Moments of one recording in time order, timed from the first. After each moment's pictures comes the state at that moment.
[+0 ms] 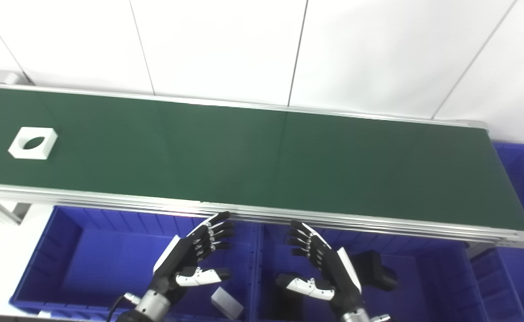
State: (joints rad) left arm 0.17 0.09 -0.16 0.22 -0.11 -0.28 -0.36; right arm 0.22 -0.06 0.22 0.16 -0.10 -0.31 0.10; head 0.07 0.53
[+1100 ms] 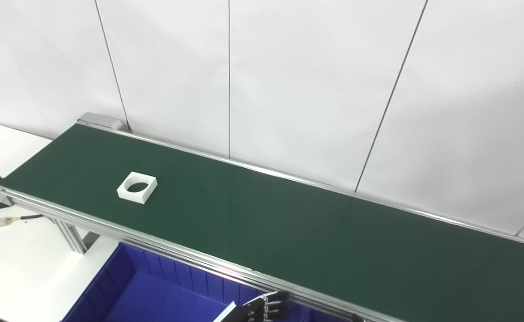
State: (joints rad) left arm 0.11 0.06 -0.17 0.37 -0.09 -0.38 -0.35; right arm 0.18 -0.08 0.19 0.28 -0.06 -0.40 0.12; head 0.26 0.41
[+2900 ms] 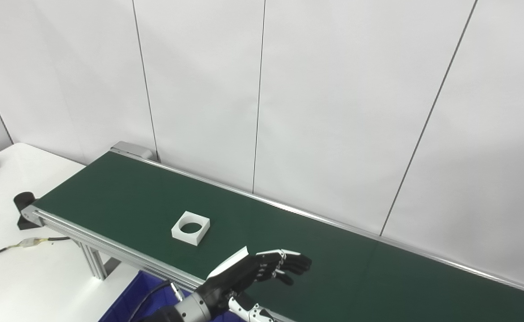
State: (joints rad) left arm -0.04 0.30 -0.12 -0.25 0.04 0.05 -0.36; right arm 0.15 -0.06 0.19 0.32 -0.05 -0.40 0.13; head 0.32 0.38
